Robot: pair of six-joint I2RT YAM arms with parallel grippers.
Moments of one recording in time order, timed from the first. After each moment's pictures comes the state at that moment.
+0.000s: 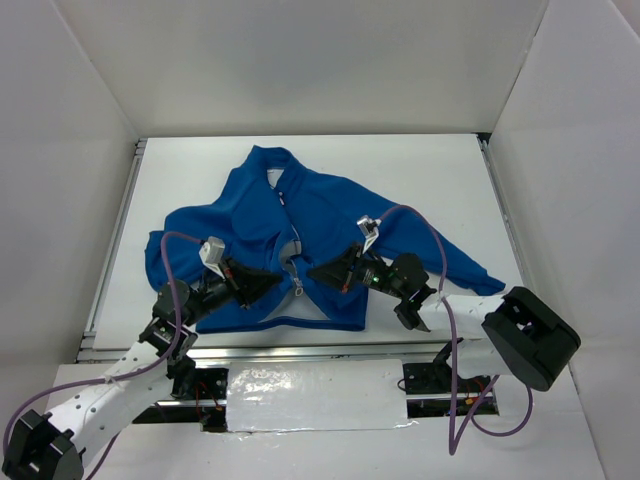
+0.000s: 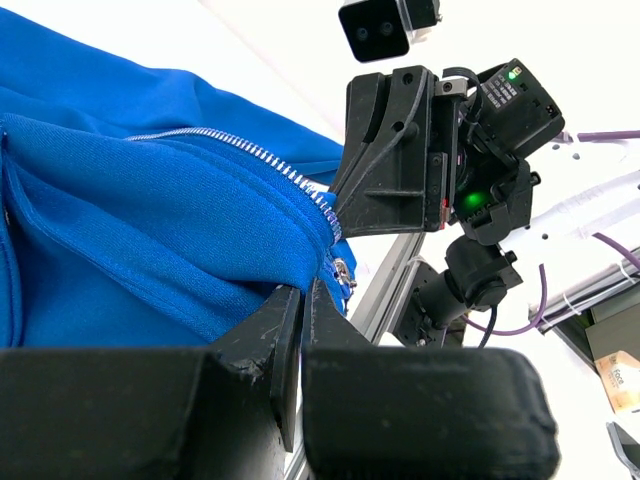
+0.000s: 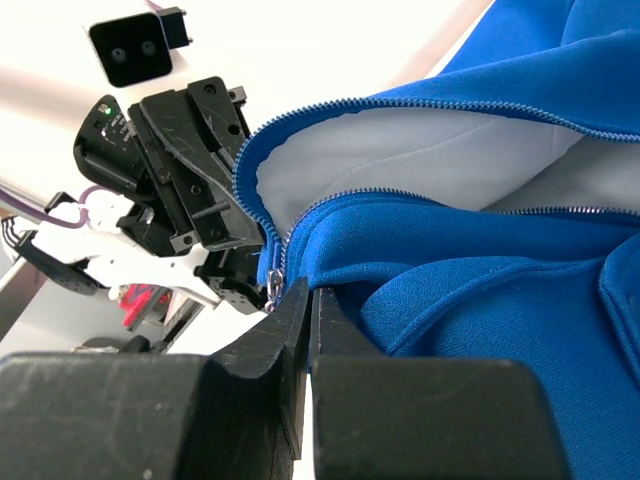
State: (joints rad) left arm -0.52 0.57 0.17 0.54 0.44 -0.67; right arm 0.71 1.29 0.31 1.13 -0.48 0.91
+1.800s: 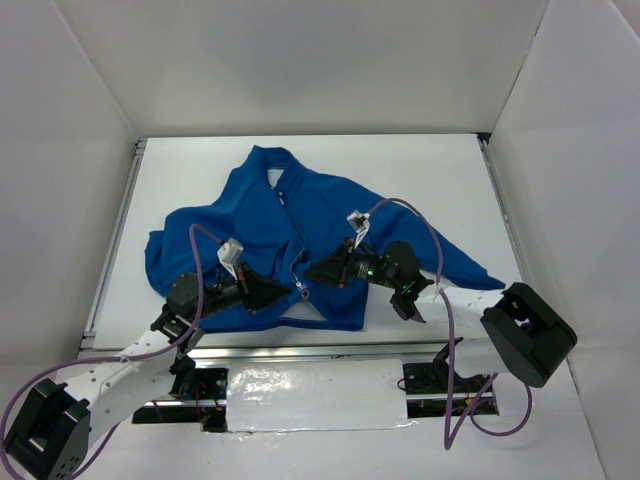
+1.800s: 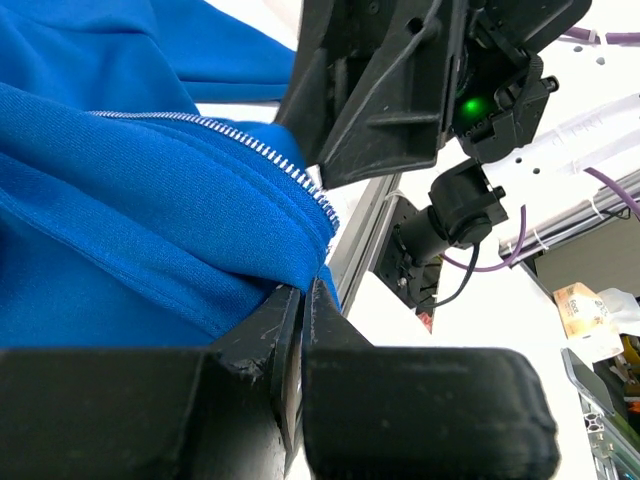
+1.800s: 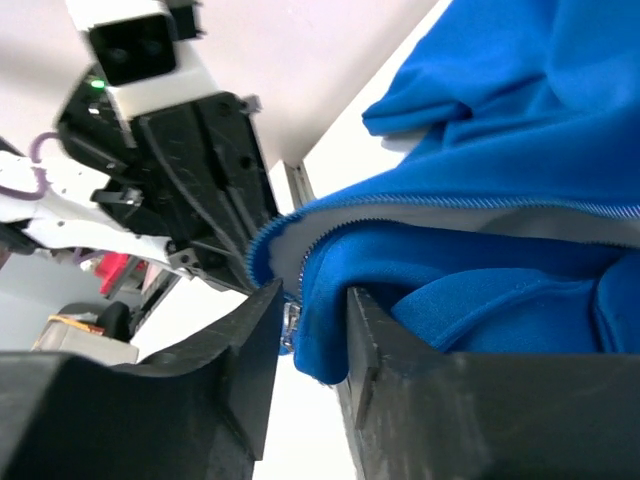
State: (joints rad) left arm -0.52 0.76 0.16 0.64 0.60 -0.69; right arm 0.70 1.32 0.40 0.98 -0.56 0.82
